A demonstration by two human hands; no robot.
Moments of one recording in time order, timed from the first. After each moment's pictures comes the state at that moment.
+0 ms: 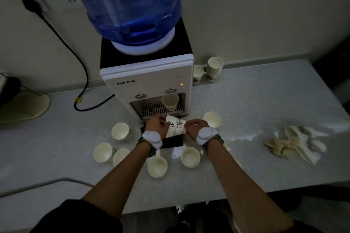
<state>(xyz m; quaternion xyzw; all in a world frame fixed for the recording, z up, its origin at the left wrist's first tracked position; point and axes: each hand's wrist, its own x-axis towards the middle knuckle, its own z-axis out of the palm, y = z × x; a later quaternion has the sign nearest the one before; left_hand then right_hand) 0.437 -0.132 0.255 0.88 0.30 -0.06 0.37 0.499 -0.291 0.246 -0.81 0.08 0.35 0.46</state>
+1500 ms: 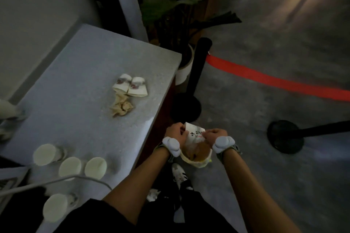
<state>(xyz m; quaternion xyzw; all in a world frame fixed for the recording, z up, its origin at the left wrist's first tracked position) 0.330 -0.641 0.215 0.86 -0.24 -0.37 0.24 0.217 -0.762 0.199 -0.57 0.61 0.08 0.54</state>
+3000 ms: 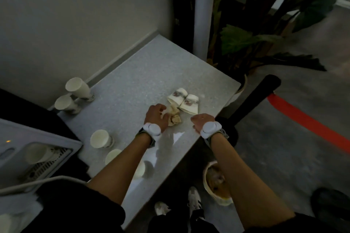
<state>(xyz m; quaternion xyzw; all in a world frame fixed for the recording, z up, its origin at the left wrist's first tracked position) 0.520 -0.511 0.253 0.93 -0.09 -0.15 0.31 0.453 -0.692 0.240 -0.72 0.38 0.15 0.56</state>
